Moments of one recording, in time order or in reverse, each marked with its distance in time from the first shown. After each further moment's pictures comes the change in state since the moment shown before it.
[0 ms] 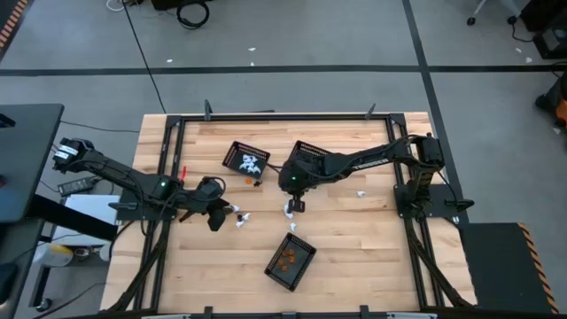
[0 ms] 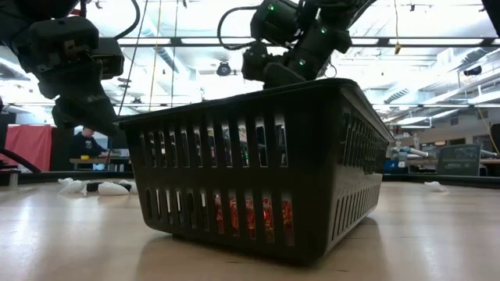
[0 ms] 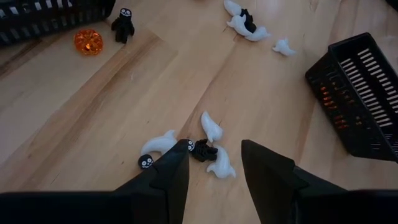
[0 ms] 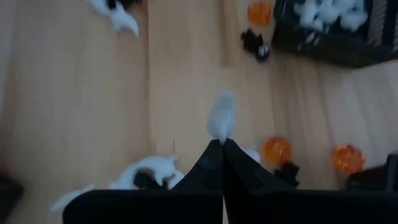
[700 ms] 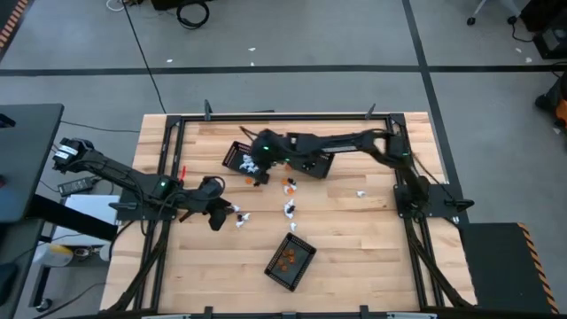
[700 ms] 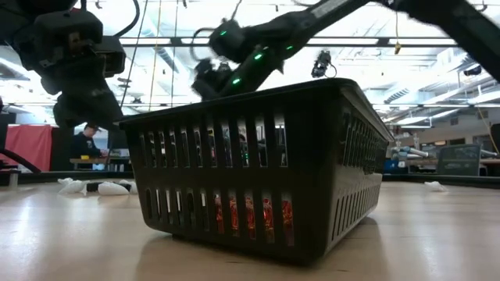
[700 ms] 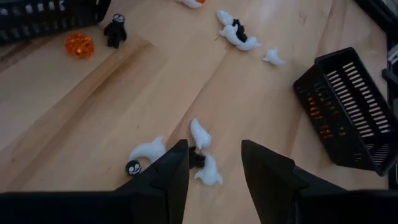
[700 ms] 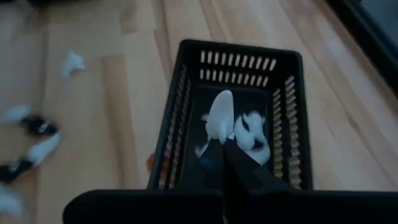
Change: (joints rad) left arm 0.000 -0.003 0.001 0.035 0.000 -0.032; right arm -0.166 0.339 0.474 0.055 0.014 -0.001
